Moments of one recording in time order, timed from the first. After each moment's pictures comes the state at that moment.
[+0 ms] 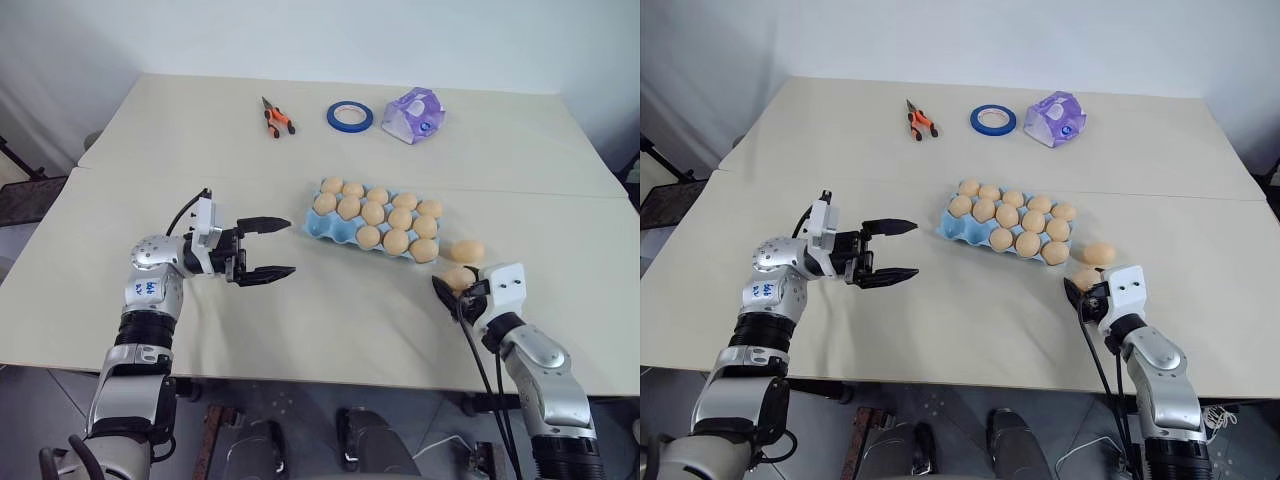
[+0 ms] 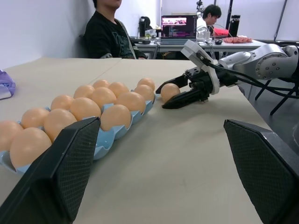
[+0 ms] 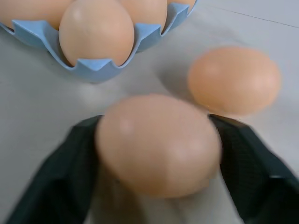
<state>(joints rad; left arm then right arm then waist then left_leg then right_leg) -0.69 0.43 0.10 0.58 -0.41 -0.08 -1.44 -0.05 -0.38 -0.20 -0.08 0.21 0.23 0.42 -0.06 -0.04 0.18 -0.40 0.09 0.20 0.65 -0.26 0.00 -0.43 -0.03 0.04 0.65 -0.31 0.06</state>
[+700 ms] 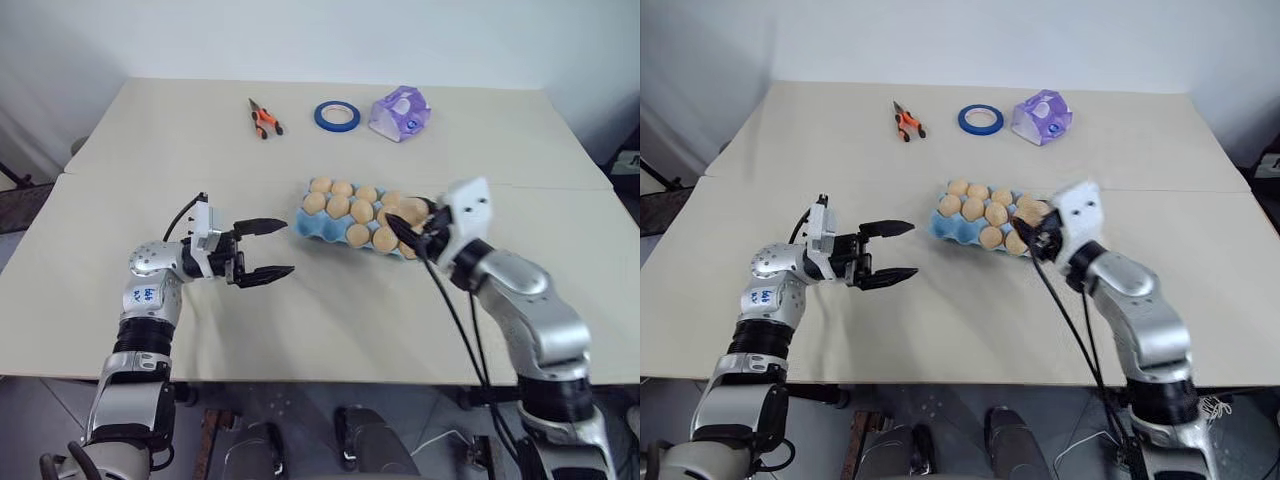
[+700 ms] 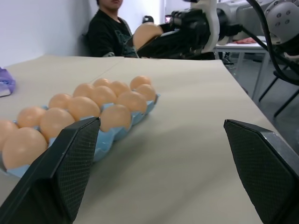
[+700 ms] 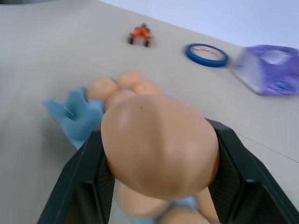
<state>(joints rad) -0.66 0.43 0.11 0.55 -0.41 -0.08 -1.39 -0.47 -0.39 0.02 -0.29 0.29 0.62 0.40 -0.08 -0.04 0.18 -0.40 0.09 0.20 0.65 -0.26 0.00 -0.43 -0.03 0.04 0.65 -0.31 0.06</state>
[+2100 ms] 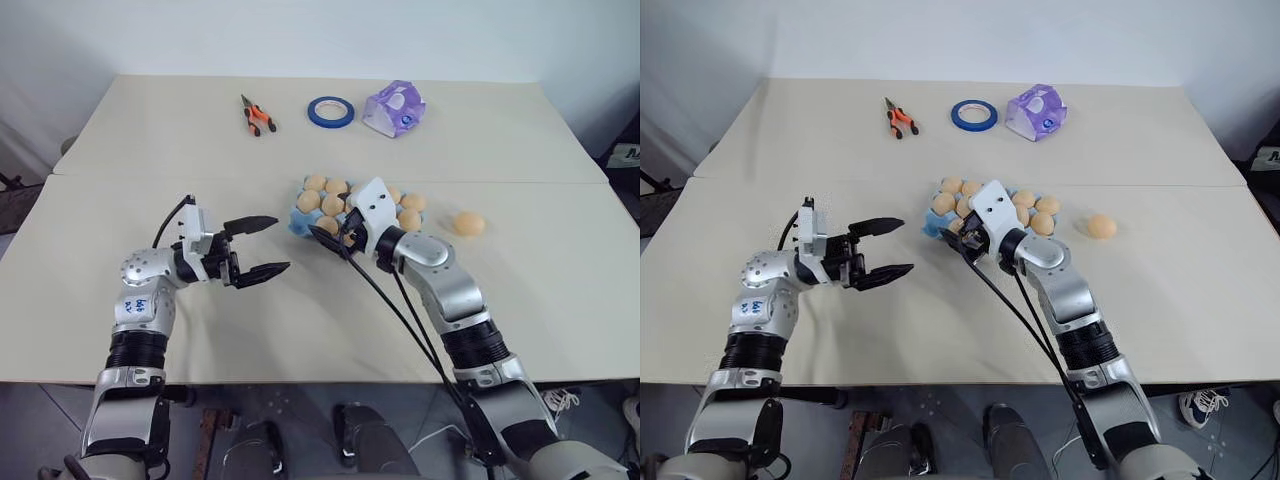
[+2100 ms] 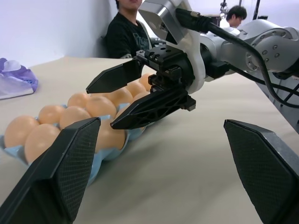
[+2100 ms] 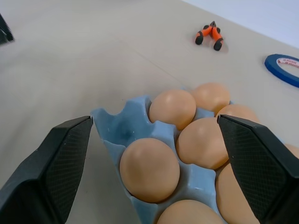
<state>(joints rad) -0.58 0.44 0.14 0.41 -0.43 -0.06 -1.28 -0.66 -0.23 0.18 0.09 0.11 0.35 0.53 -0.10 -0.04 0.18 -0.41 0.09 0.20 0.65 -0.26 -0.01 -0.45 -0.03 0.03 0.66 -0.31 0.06</state>
